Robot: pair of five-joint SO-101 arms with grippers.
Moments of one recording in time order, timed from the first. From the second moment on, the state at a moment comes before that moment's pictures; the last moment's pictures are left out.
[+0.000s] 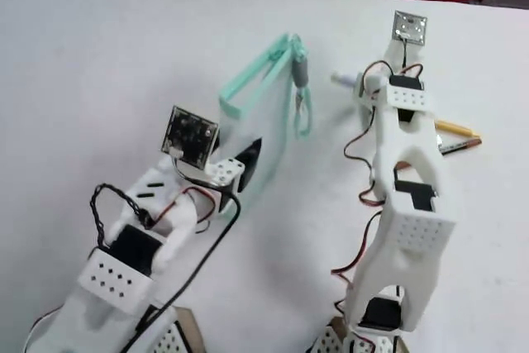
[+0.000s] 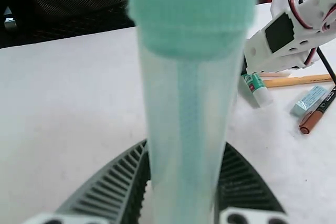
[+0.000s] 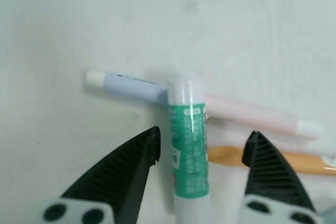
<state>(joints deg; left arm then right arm) 22.6 -63.1 69.0 28.8 2.0 6.2 33.2 -9.9 43.1 -2.3</state>
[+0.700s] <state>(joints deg) 22.6 -63.1 69.2 28.8 2.0 6.3 37.2 -13.1 43.1 5.3</state>
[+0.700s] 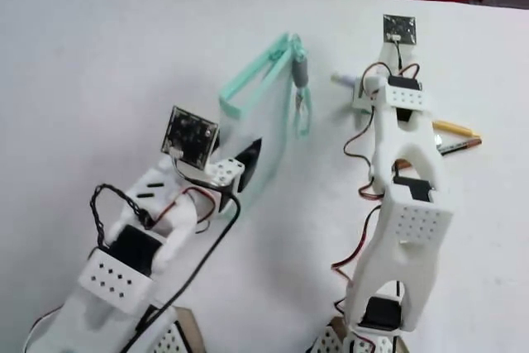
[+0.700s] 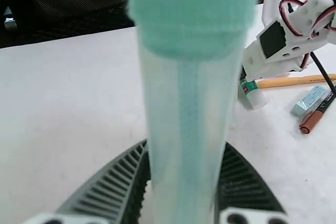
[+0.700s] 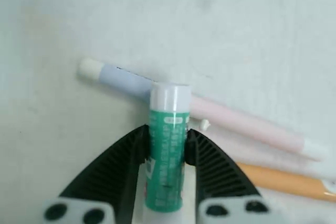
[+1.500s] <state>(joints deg) 22.6 -63.1 69.2 28.8 2.0 6.0 -0.7 -13.1 71.6 2.7</state>
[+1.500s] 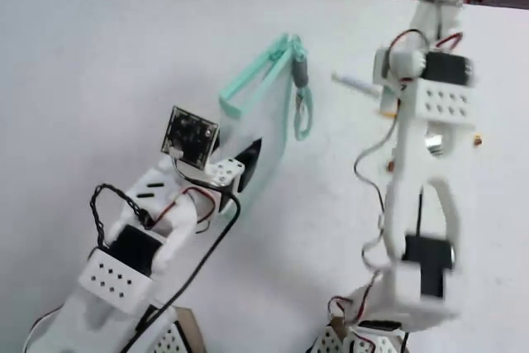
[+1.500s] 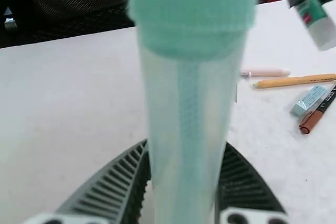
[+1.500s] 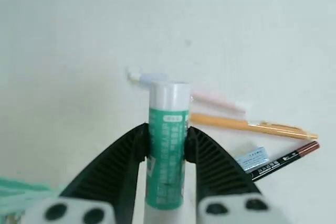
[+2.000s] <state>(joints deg) 25.5 -63.4 70.8 29.0 2.0 -26.5 -34.5 -13.3 68.1 11.0</state>
